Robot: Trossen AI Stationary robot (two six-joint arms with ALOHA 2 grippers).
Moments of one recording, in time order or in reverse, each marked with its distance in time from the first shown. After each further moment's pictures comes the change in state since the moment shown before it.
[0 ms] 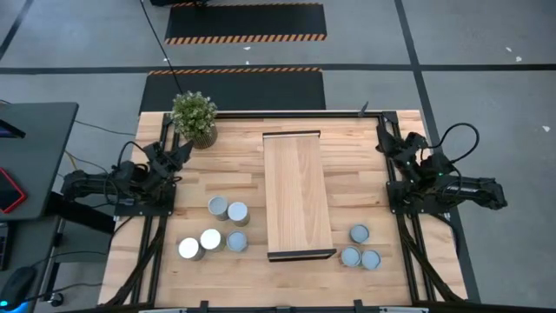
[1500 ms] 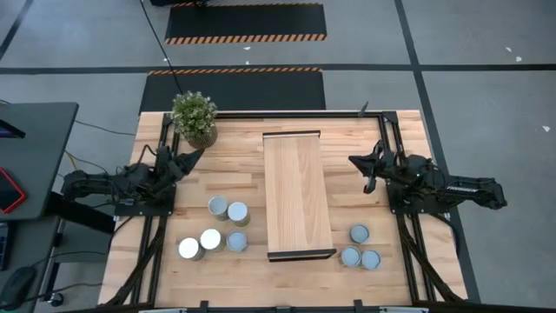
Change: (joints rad) left arm 0.000 0.000 -0.001 -0.267 -0.041 -0.167; right arm 0.003 -0.009 -0.022 -0.484 -0.214 -0.791
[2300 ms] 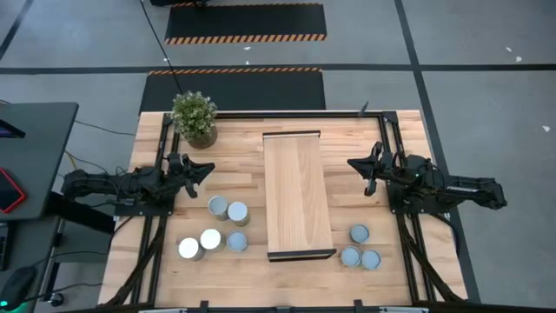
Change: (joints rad) left arm -0.008 0.000 0.000 -0.256 0.177 0.355; right arm 0.000 0.000 0.000 -0.045 -0.091 0.008
